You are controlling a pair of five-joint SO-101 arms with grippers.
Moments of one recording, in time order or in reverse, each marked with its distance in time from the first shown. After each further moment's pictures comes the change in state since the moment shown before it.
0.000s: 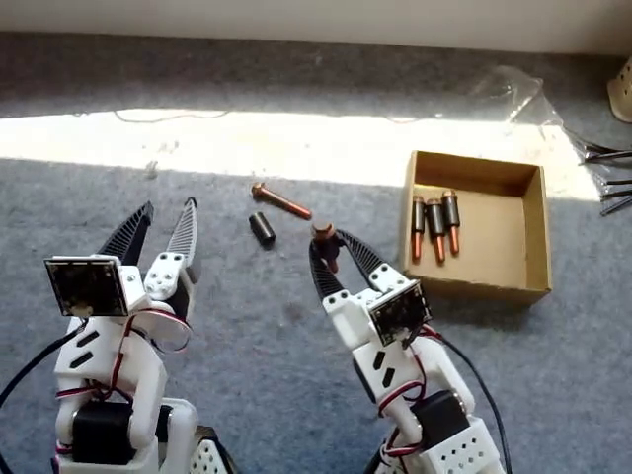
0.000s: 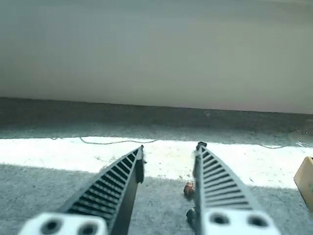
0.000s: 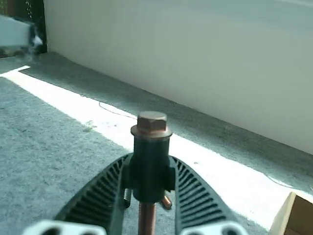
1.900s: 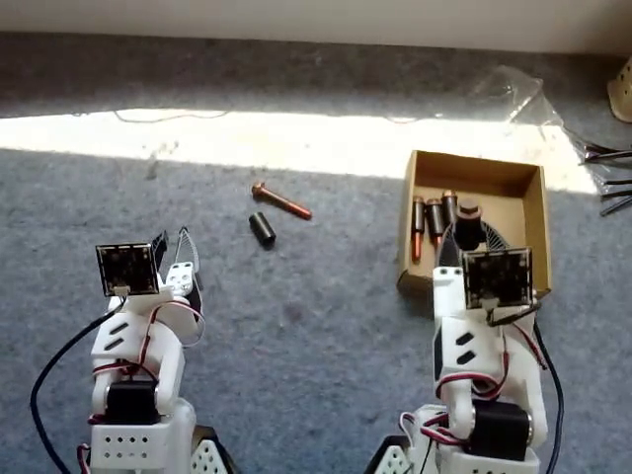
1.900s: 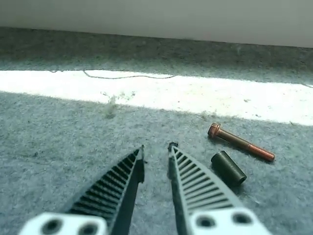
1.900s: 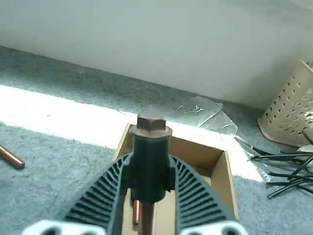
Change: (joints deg) left arm -2.3 -4.0 24.5 -8.5 -0.2; right arm 33.1 11.2 -29.1 29.7 8.1
